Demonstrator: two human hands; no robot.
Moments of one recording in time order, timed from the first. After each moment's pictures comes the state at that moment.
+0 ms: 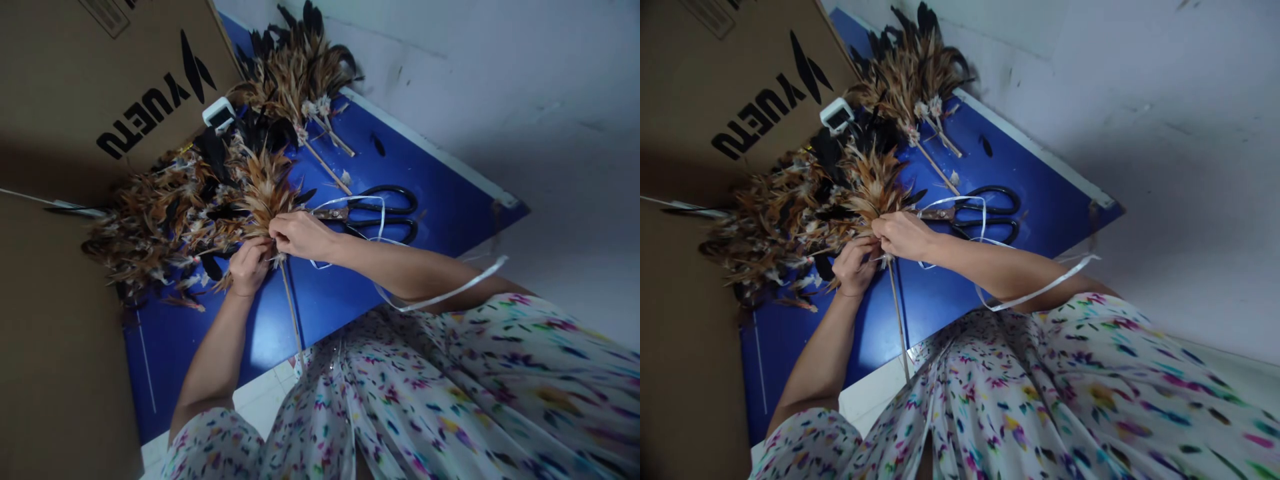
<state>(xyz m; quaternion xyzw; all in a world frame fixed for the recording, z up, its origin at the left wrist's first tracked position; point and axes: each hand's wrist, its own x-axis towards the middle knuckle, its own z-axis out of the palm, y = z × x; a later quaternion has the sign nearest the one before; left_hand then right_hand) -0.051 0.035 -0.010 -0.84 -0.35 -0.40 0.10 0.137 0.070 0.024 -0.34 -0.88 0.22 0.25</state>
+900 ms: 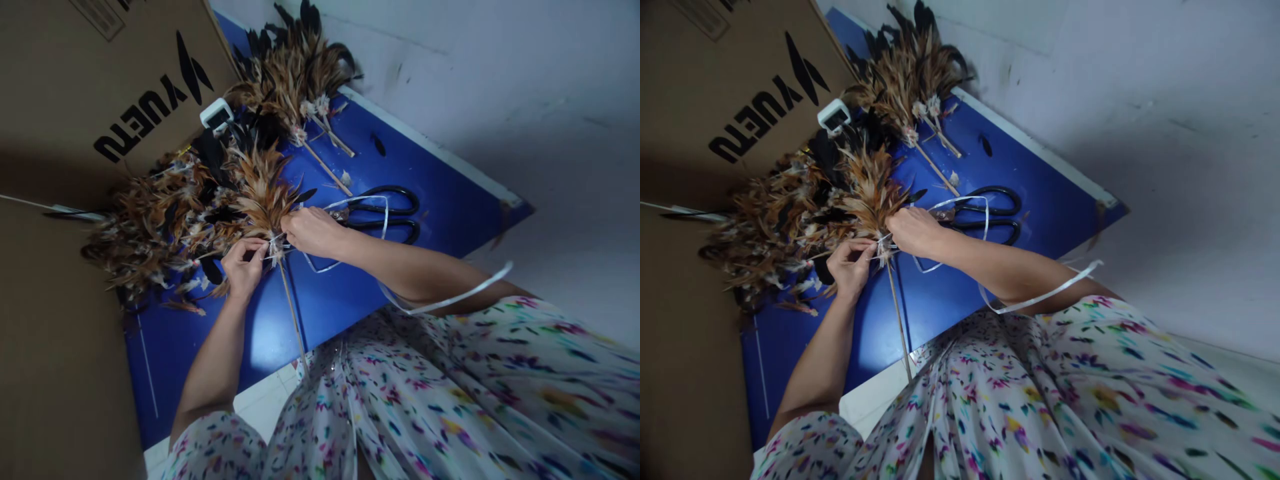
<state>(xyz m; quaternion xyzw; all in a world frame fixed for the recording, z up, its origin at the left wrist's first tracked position) -0.047 0.032 -0.004 -0.71 -0.52 -0.47 -0.12 0.149 0.073 0.041 -0.45 -0.87 0.17 0.09</state>
